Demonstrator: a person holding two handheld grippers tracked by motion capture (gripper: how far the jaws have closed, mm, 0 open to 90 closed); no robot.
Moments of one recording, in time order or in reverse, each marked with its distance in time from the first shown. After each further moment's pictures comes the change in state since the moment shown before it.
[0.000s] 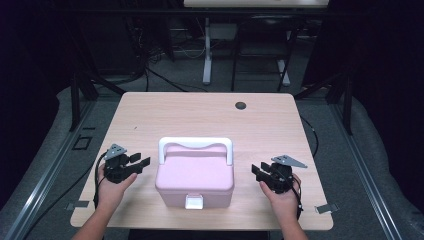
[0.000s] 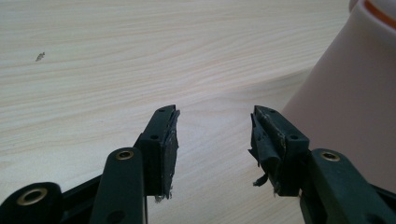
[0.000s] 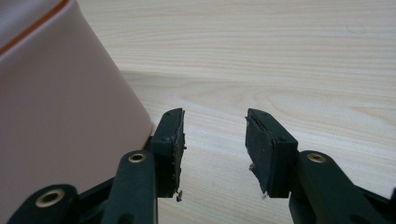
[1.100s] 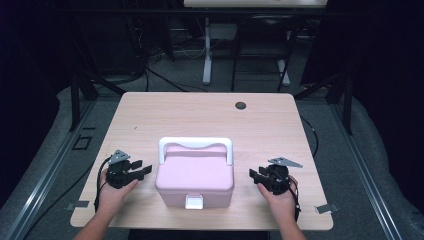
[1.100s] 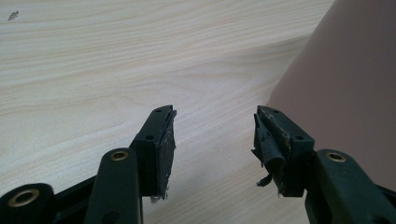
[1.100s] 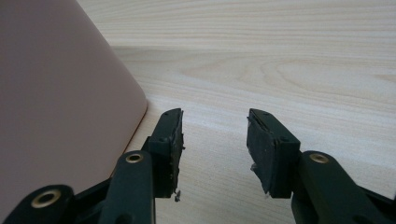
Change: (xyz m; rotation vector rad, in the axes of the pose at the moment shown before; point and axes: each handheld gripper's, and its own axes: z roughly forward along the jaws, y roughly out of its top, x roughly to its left) left arm 0.001 -0.019 0.006 0.072 -0.027 0.002; right arm -0.003 -0.010 0.013 0.080 0.013 0.025
